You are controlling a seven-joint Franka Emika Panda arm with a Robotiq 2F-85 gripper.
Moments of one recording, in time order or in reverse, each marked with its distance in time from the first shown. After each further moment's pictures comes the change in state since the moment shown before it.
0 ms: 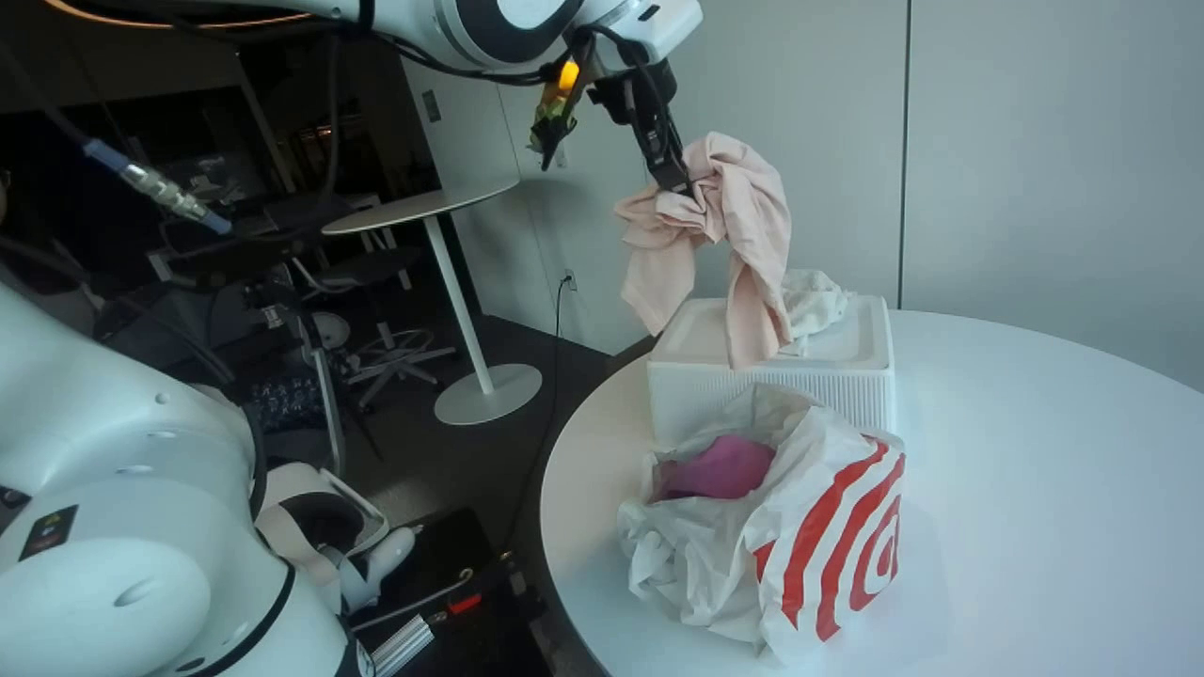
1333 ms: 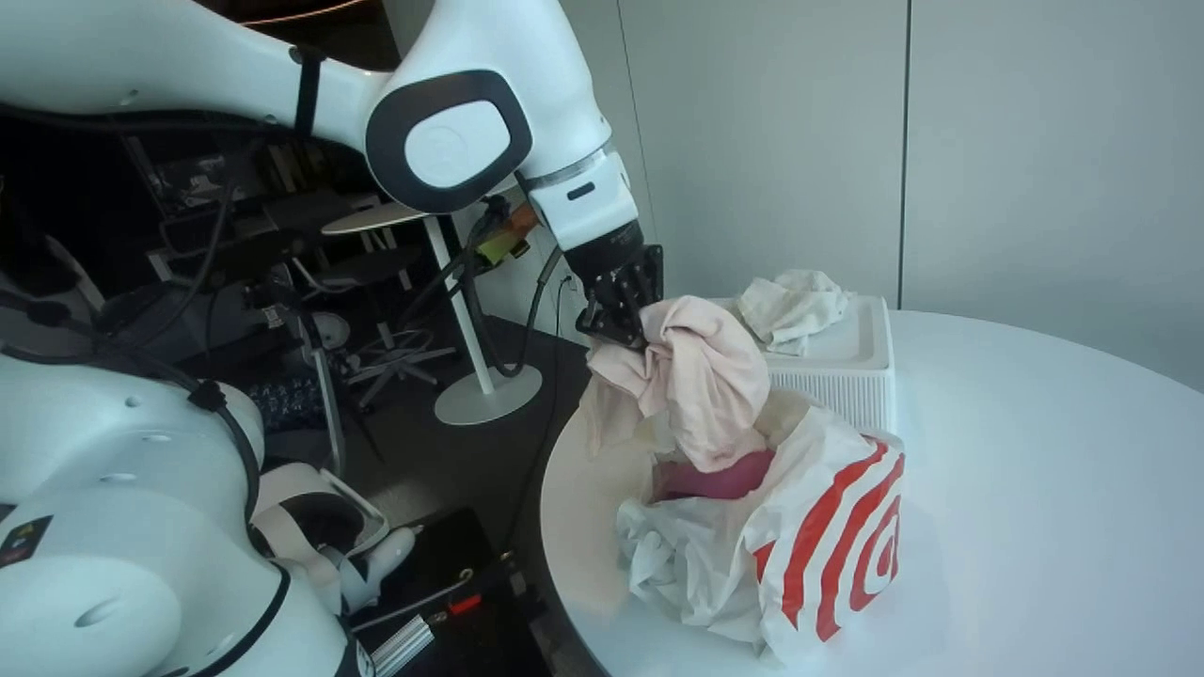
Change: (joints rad) arm -0.112 -0.241 -0.019 -0.441 0.035 0.012 0.282
